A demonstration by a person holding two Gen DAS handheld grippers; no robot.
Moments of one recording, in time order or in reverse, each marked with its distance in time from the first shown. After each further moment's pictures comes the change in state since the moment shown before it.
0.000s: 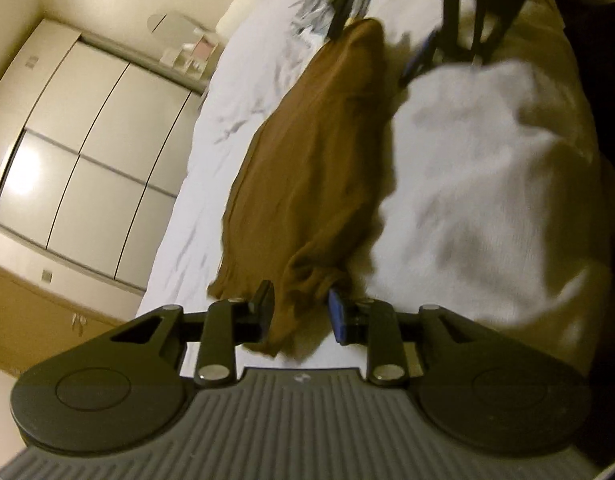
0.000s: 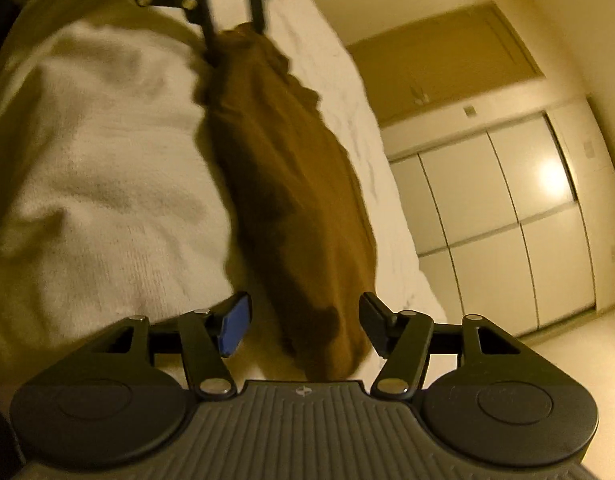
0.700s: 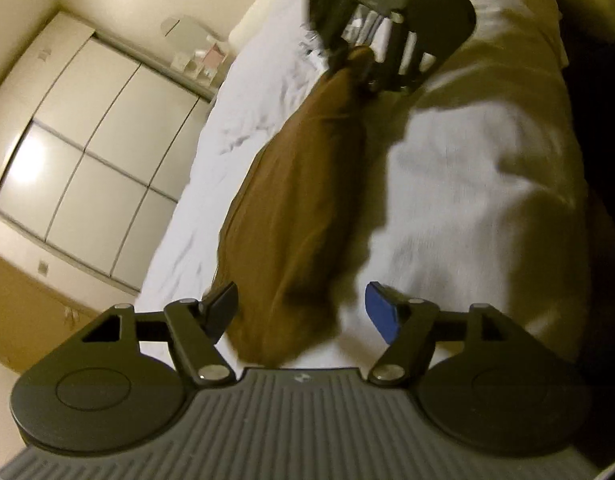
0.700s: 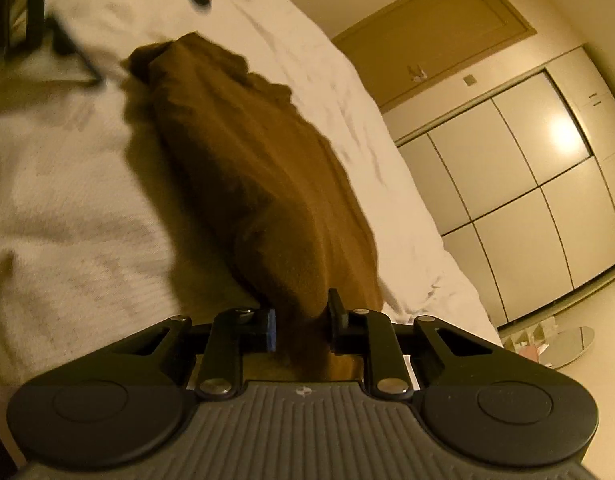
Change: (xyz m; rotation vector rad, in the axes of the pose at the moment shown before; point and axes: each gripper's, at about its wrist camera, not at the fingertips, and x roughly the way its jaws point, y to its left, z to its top) left arm -0.001 -0.010 0.019 -0.076 -0.034 0.014; right arm 0.013 -0.065 -0.014 0.197 0.002 0.088
